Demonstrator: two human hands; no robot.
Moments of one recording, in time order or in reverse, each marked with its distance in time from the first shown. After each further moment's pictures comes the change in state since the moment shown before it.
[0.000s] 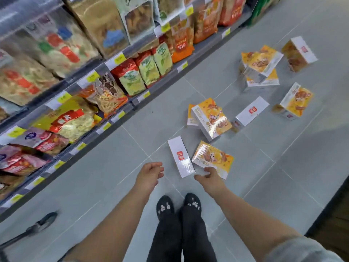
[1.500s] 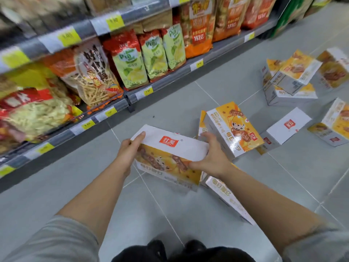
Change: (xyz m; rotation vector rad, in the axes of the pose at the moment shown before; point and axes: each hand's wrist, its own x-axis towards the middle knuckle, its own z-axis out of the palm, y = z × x) left_hand 0.301 -0.047 0.000 -0.170 0.100 0.239; right_hand 0.250 -0.012 0.053 -0.178 0.002 -0.595
